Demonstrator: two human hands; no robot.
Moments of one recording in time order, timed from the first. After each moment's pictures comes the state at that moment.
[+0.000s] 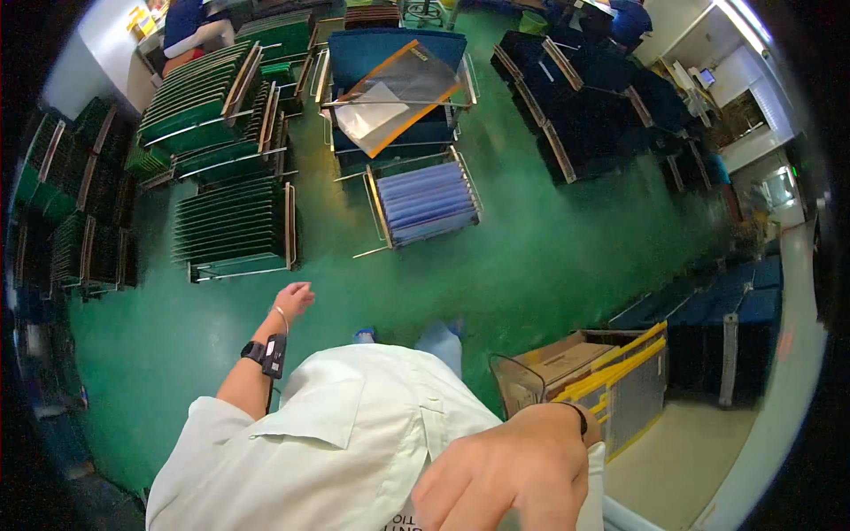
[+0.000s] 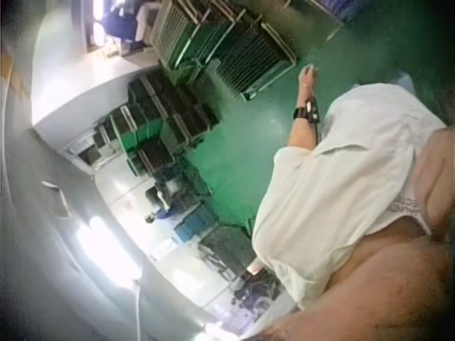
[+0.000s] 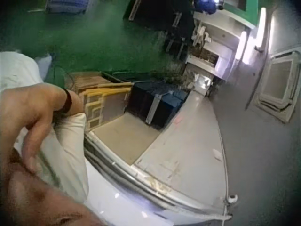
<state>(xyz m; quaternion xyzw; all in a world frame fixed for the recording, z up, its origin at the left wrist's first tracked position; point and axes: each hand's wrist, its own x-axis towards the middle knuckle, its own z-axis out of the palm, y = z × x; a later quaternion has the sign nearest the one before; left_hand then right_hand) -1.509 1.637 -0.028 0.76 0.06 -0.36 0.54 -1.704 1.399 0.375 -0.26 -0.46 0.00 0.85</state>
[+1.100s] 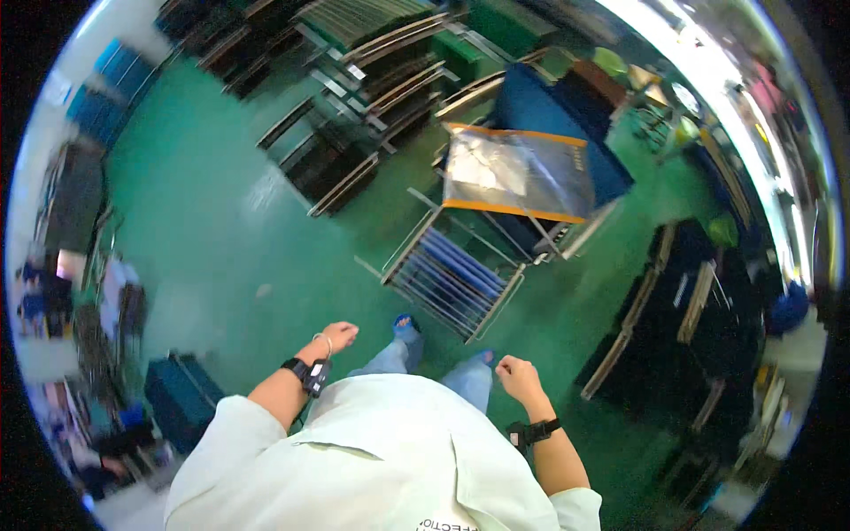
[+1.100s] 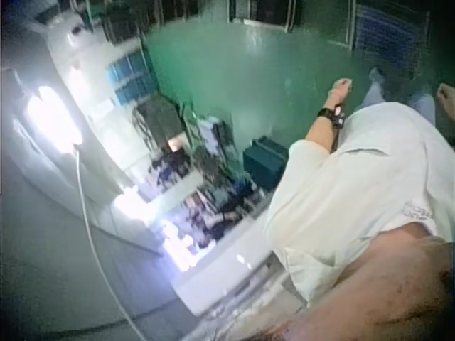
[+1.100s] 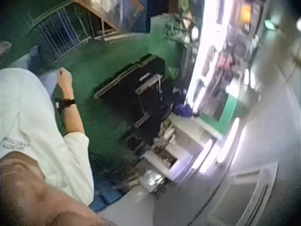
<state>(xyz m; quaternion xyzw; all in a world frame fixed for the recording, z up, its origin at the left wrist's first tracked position) -1.569 1.288 -0.073 0.71 0.32 -0.33 0.54 -1.448 0.870 0.038 -0.89 -0.11 0.32 0.31</state>
